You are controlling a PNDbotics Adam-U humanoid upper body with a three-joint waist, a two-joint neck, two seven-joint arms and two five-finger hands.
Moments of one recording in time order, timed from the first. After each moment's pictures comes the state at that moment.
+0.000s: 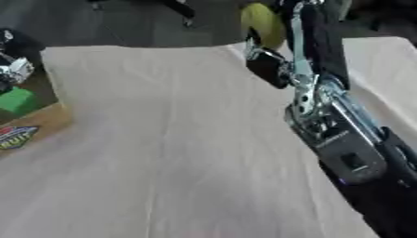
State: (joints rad) left arm -0.72 0.81 -0.39 -1.82 -0.12 0.40 -0.17; right arm -0.69 -0.55 0.38 -1.98 0.47 0.78 -0.30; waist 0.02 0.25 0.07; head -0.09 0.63
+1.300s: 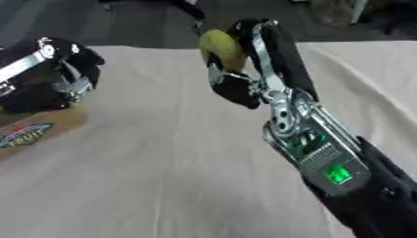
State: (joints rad) left arm -0.83 0.75 -0.54 -1.79 -0.15 0.33 -0.15; right arm -0.74 -0.49 0.50 -1.98 0.32 0.73 -0.23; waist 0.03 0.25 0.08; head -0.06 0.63
